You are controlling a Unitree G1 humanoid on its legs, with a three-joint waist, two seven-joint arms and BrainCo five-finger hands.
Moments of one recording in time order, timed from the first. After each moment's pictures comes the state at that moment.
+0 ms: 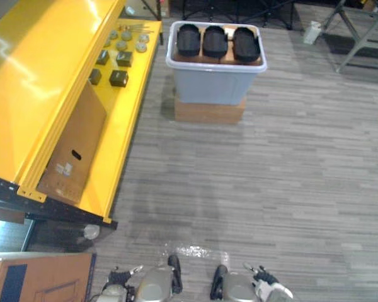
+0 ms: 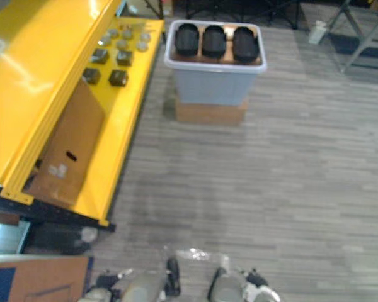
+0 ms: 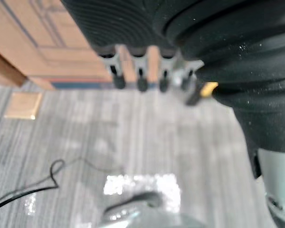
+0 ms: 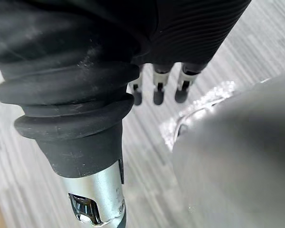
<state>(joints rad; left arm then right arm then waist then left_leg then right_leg) 0.01 0.19 -0.08 1.04 -0.14 0.13 0.31 0.02 -0.07 -0.24 1.07 0.42 0.04 0.02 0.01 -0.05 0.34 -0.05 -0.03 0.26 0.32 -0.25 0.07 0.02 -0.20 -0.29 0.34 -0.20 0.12</state>
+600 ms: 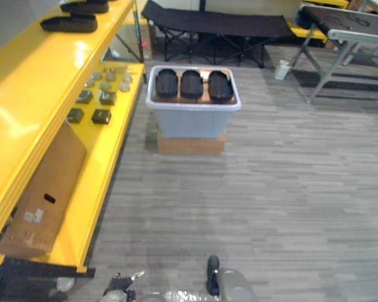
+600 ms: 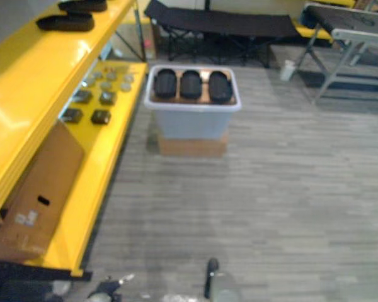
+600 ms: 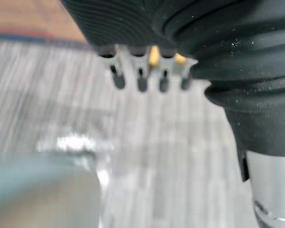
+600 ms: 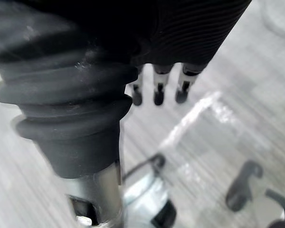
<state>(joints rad) 0.02 0.07 -0.04 1.04 -0.28 0.17 0.29 0.21 -0.07 -0.38 1.12 0.37 0.18 0.02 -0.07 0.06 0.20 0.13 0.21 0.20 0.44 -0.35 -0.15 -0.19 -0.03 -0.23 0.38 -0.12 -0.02</state>
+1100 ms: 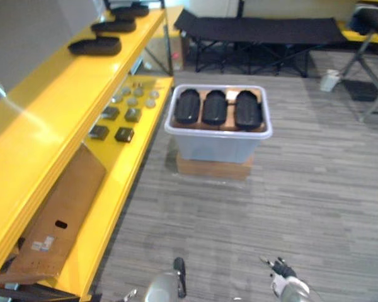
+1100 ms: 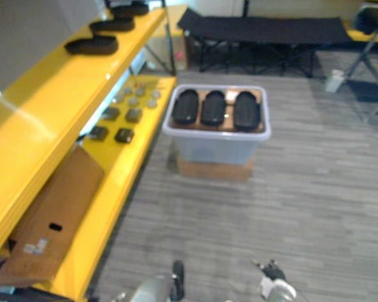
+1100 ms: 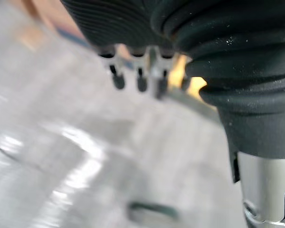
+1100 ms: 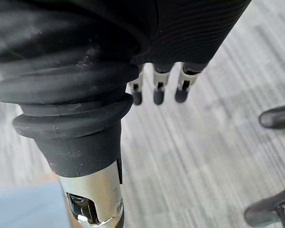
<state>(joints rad) 0.15 0.10 0.14 1.03 -0.14 0.20 0.27 -0.02 -0.13 -0.29 1.02 0.35 0.02 -0.02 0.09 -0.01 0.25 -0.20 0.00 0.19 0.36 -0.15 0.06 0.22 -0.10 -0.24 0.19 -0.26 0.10</state>
